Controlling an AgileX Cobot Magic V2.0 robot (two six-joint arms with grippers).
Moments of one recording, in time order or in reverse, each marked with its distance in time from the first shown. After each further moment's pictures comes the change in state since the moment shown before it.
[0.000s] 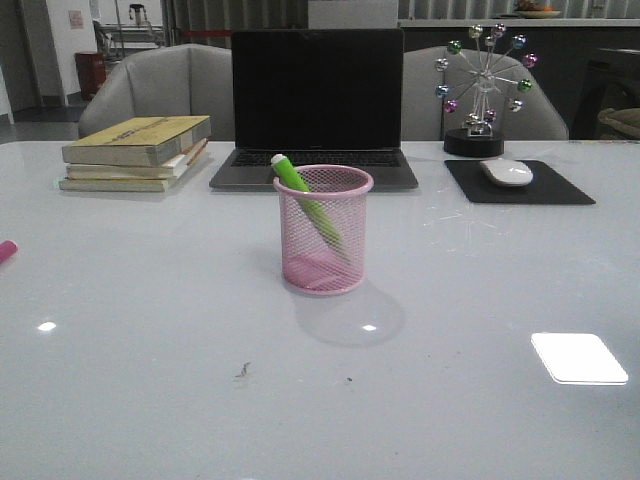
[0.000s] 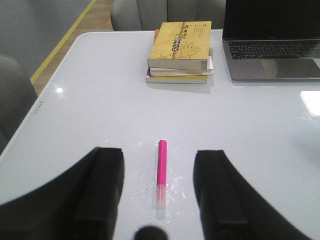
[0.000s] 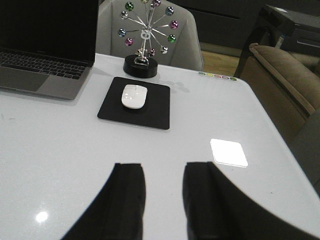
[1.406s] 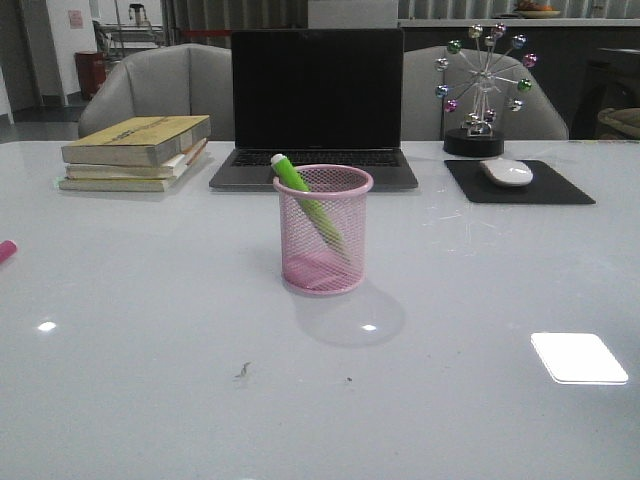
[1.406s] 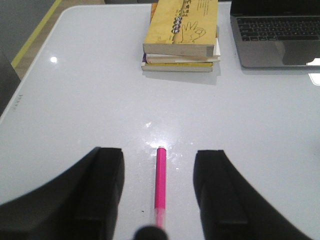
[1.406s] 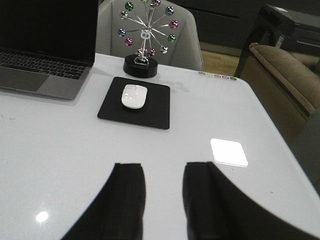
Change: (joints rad) left arm 0.000 0.449 -0.212 0.000 -0.087 0.000; right arm 0.000 -0.002 0.000 0.000 -0.001 0.001
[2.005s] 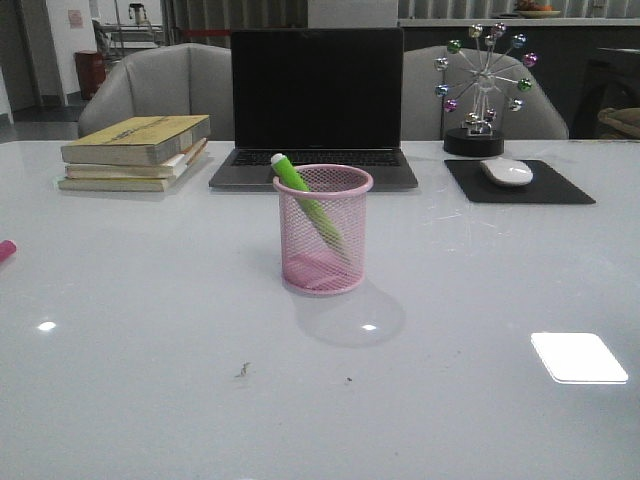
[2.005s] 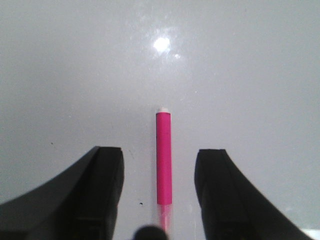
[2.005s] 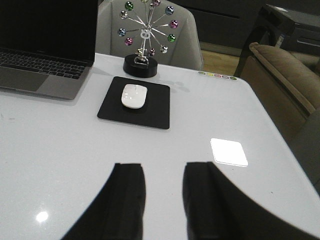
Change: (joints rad) left arm -0.009 0.615 -0.431 -0.002 0.301 0.050; right arm 0.000 0.000 0.000 0.001 0.000 0.000
